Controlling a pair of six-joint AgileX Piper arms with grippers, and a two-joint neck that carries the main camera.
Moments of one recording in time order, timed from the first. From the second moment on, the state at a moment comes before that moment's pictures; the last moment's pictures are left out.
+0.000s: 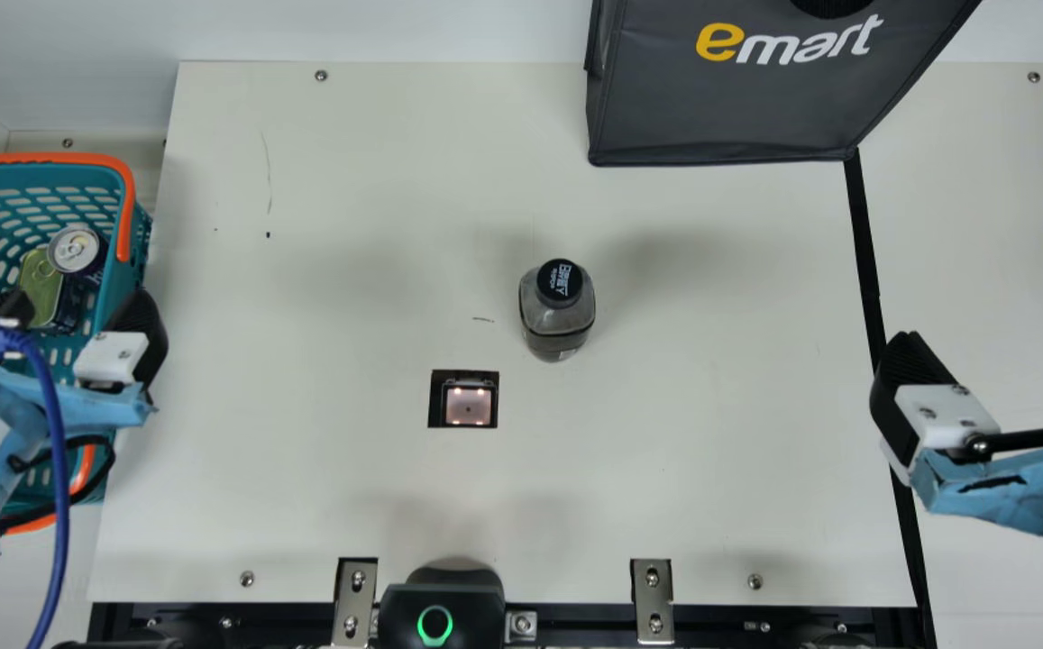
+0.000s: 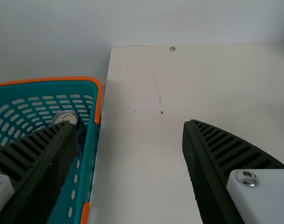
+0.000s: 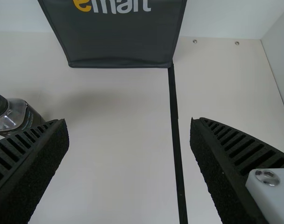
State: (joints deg) left arm 0.8 39.9 -36.6 -2.4 34.0 4.1; right arm 0.7 42.6 -69.8 -0.8 69.5 -2.2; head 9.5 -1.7
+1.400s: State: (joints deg) left arm 2.3 36.5 -33.2 -4.7 35.8 7.3; right arm 0.7 42.6 -69.8 -0.8 69.4 -2.2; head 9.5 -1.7
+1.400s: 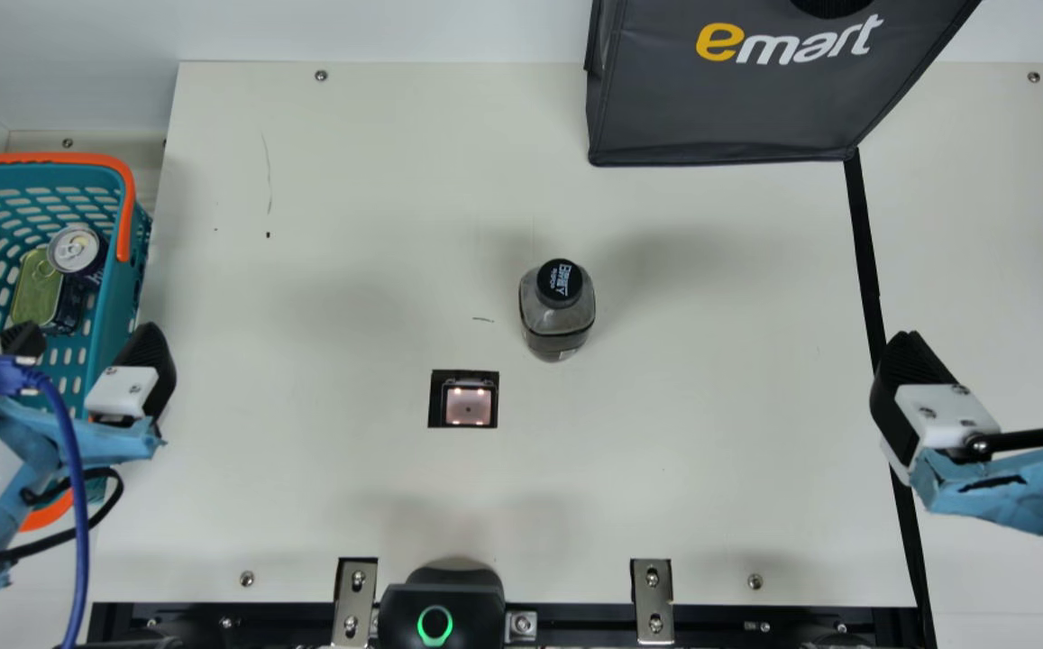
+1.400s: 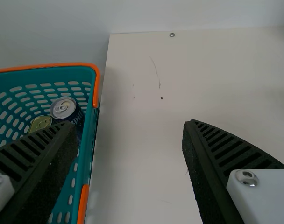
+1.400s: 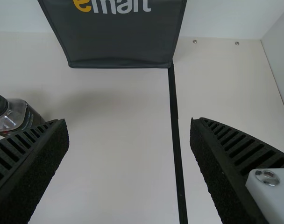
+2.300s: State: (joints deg) left arm 2.3 36.5 -33.2 -4.7 35.8 7.3; right arm 1.3 43.7 -70.4 -1.0 68.4 -2.4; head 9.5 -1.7
